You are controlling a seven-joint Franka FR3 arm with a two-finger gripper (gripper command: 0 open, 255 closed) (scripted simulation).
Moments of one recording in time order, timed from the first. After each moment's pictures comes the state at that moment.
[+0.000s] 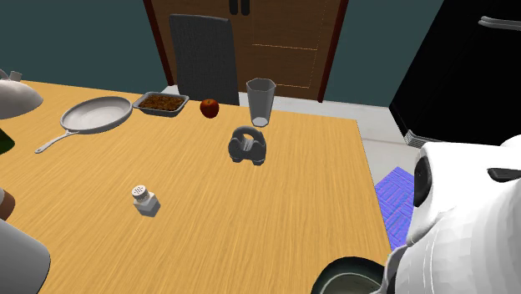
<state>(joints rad) 0.49 -0.30 0.80 -2.06 0.16 1.56 1.44</state>
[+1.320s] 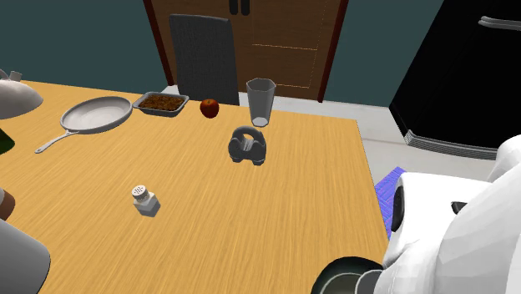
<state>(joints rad) 0.49 -0.28 0.82 -2.11 0.16 1.63 1.45</state>
